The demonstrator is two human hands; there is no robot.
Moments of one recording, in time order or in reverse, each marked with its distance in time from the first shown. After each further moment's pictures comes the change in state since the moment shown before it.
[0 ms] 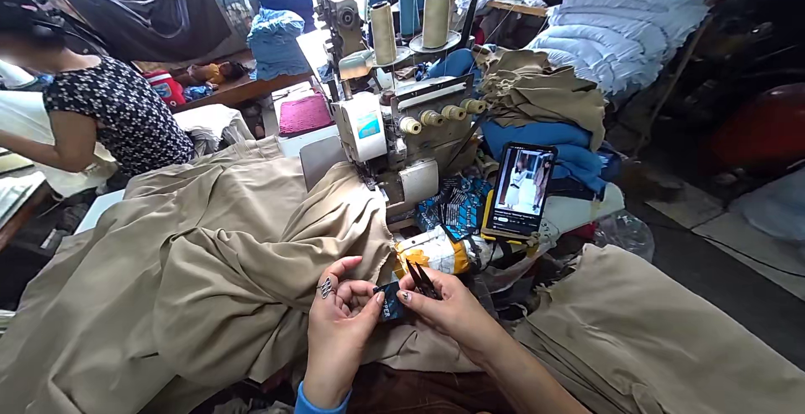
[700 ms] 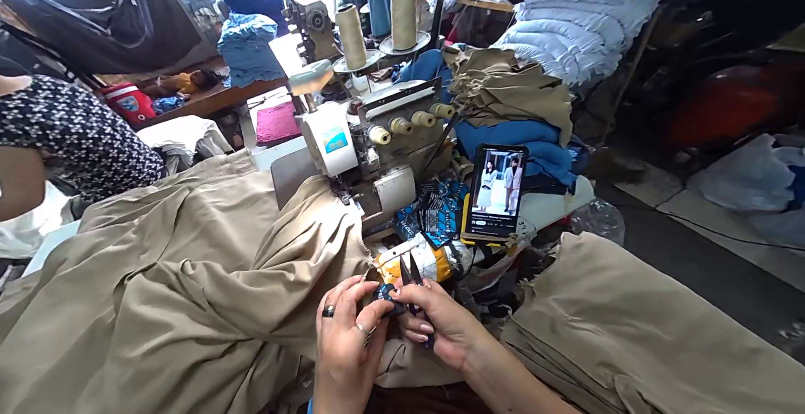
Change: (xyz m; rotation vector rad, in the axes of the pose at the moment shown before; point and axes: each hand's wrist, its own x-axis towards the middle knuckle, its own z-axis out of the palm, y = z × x) left_hand 0.014 -0.046 0.010 0.766 -0.124 0.731; right_hand 0.014 0.008 -0.010 0.646 0.090 0.344
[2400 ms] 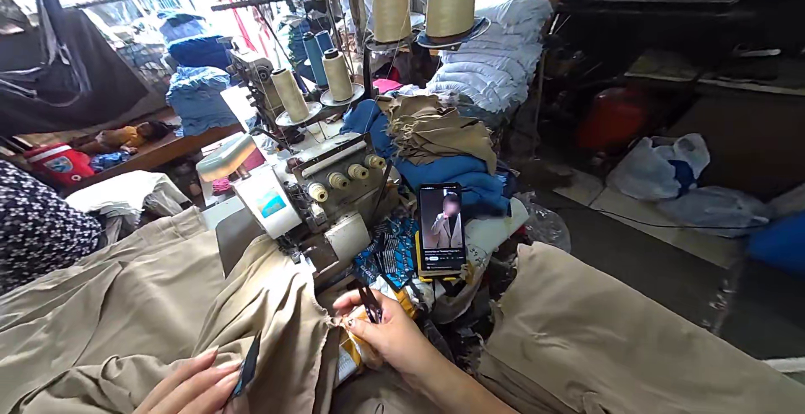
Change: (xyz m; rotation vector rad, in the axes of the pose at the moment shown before) left_hand 0.064 0.015 -0.087 -0.169 0.274 0.100; right_hand 0.024 -0.019 0.002 -0.446 -0.025 -0.604
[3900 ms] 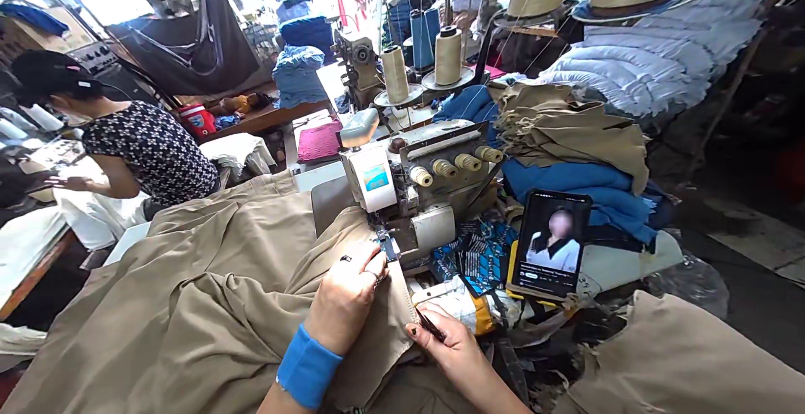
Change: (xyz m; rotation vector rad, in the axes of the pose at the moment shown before) left_hand 0.014 -0.085 0.059 0.489 -0.417 0.202; right_hand -0.005 0.049 -0.003 -0.444 -0.059 -0.181
